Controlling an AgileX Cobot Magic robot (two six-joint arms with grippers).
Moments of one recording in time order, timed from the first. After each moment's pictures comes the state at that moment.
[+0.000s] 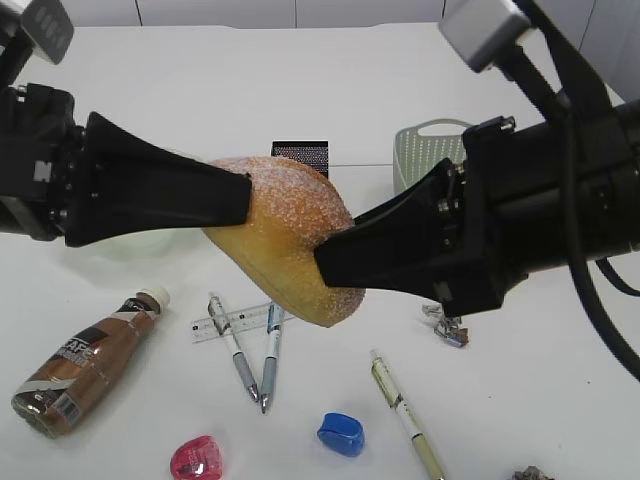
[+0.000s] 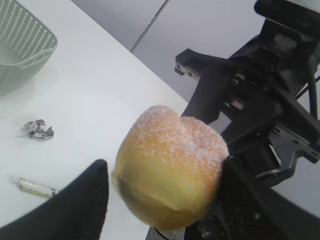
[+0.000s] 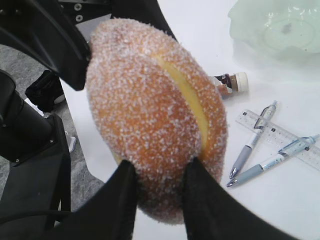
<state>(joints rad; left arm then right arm) -0.31 1.33 -0.79 -1.50 1.03 1.24 0.48 1.24 -0.86 1.15 0.76 -1.17</state>
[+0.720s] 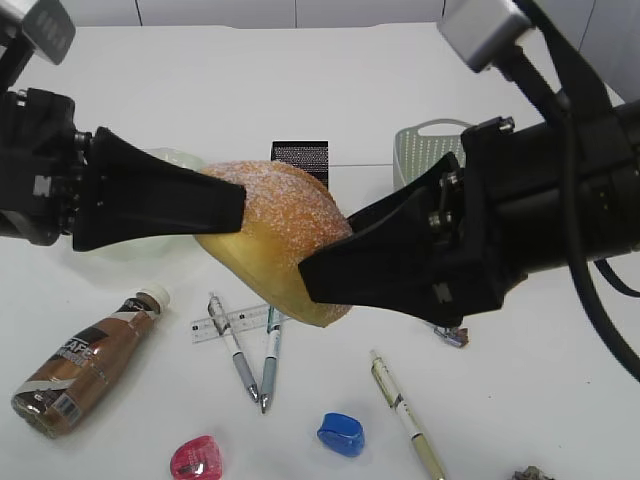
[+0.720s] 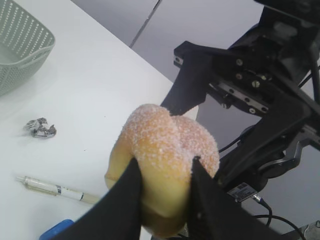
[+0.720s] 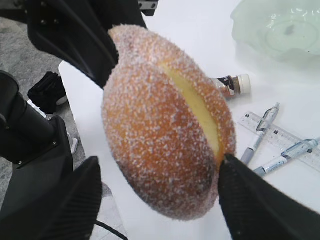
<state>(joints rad) -0.31 1.33 -0.79 -1.48 1.03 1.27 0.48 1.24 -0.86 1.15 0.77 -1.17</state>
